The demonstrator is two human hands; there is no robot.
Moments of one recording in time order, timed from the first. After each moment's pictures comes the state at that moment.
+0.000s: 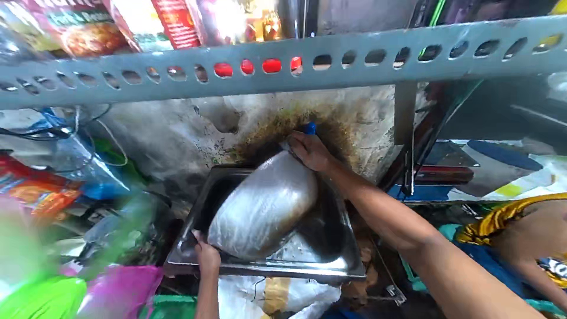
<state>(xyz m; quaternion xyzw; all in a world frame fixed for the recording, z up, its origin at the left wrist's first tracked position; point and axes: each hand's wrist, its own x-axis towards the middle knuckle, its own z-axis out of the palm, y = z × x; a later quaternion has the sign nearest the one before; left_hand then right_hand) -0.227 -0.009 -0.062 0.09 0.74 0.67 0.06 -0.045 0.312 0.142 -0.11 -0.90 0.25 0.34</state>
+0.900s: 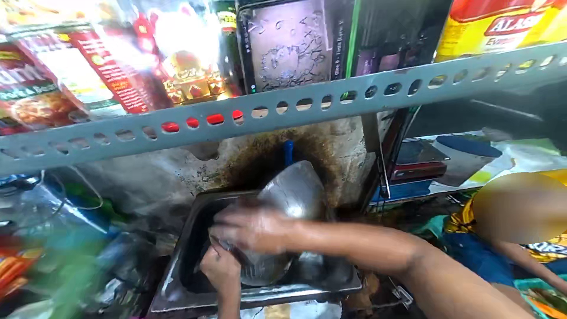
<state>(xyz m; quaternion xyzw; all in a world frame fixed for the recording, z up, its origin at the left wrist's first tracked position) -0.141 0.056 0.038 0.22 0.79 0.55 -0.15 -0.053 0.167 0.122 0.08 -0.95 -0.01 0.29</state>
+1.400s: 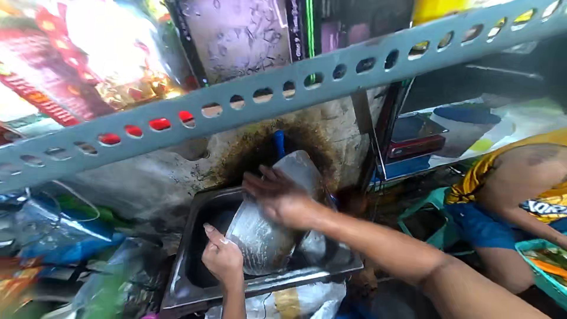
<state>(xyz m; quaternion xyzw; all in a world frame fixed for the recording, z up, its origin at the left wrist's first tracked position) -0.135 0.071 0.064 0.14 0.84 0.51 -0.10 0.004 0.217 0.117 -0.14 -0.93 0.05 0.35</state>
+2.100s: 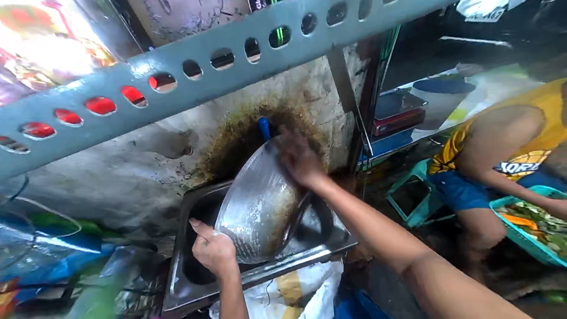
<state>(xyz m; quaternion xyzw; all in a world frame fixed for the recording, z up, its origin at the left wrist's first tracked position) -0.146 0.073 0.066 0.13 0.85 0.50 -0.09 0.028 0.260 0.087 -0.32 -0.81 0.15 0.46</state>
